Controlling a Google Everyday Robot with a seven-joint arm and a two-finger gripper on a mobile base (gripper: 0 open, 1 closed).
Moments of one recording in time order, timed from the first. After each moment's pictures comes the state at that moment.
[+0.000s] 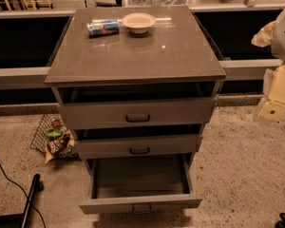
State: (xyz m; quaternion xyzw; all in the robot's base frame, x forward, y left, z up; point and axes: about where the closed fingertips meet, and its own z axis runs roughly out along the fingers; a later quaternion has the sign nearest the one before) arm 0.438 -0.216 0.978 -0.60 0.78 -0.04 0.16
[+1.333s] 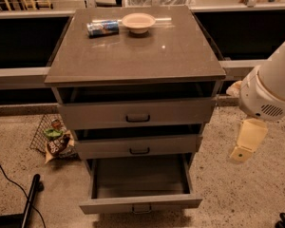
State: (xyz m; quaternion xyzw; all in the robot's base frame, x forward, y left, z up) arm 0.428 -0.201 0.860 -0.60 0.78 0.03 0.14
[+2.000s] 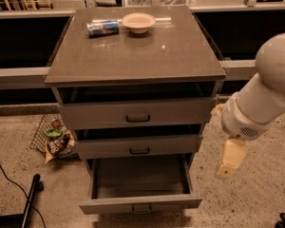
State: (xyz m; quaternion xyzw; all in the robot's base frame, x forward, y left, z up) arm 0.427 -0.189 0.790 -0.63 0.77 0.06 0.11
